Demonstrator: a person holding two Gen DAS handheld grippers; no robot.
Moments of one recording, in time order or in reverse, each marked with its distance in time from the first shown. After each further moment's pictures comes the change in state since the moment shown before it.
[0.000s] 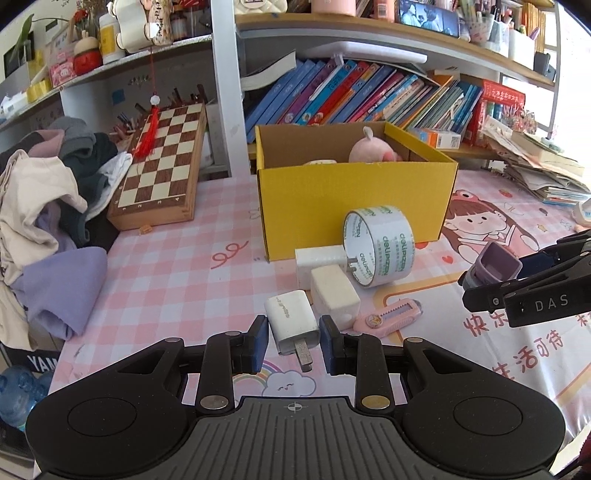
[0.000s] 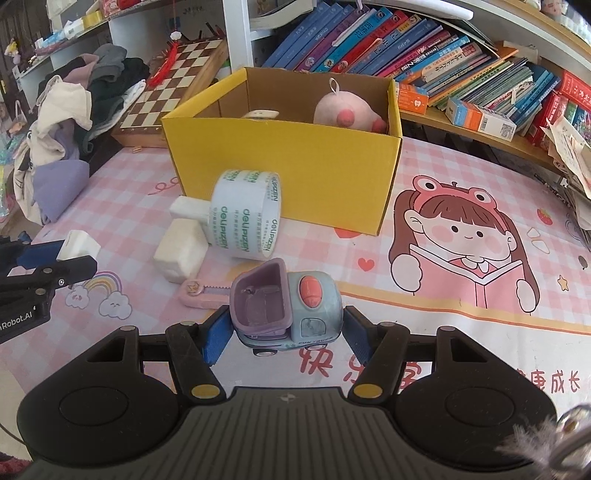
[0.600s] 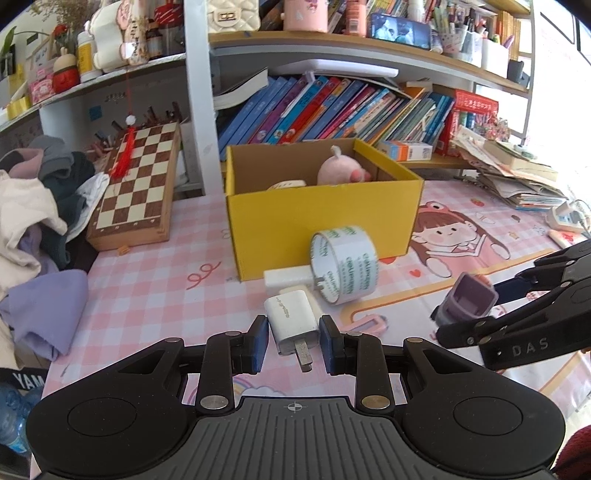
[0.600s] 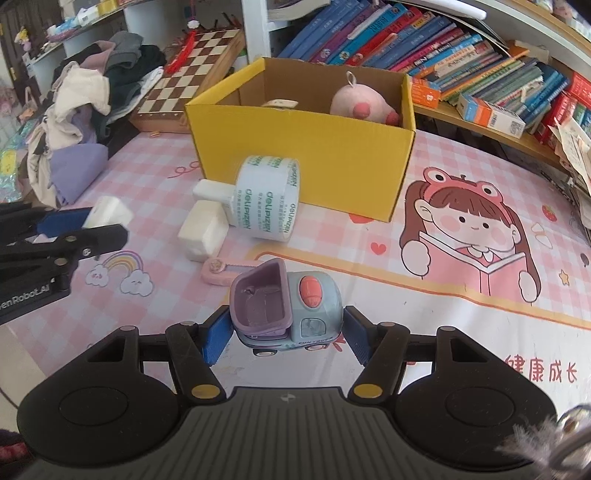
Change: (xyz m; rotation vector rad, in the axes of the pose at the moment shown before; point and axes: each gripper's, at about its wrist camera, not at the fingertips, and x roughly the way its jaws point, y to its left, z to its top) left arm -0.015 -0.015 0.014 0.033 -0.038 -0.081; right arm -0.018 0.010 -0.005 -0.038 0.039 0.034
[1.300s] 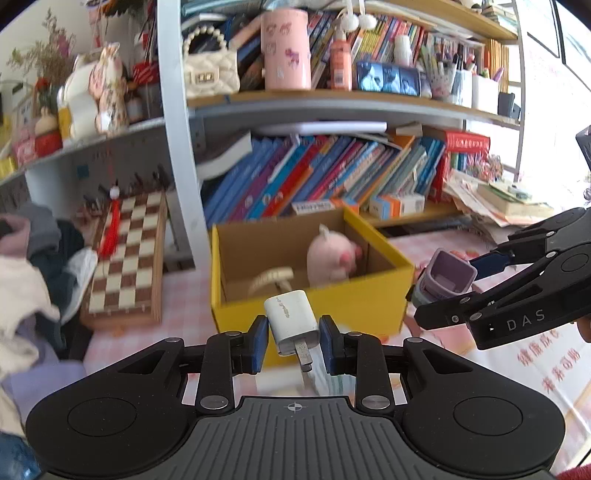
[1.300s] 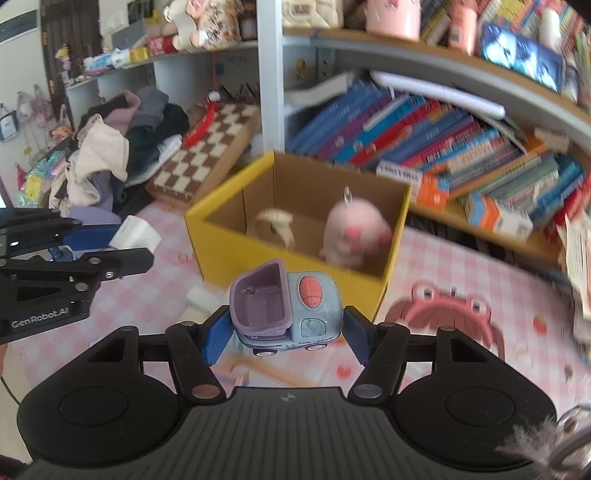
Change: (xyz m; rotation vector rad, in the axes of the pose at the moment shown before) left arm 0.005 -0.012 0.080 0.056 -0.135 0.009; right arm -0.033 -0.040 0.091 -0.132 -0.187 0.065
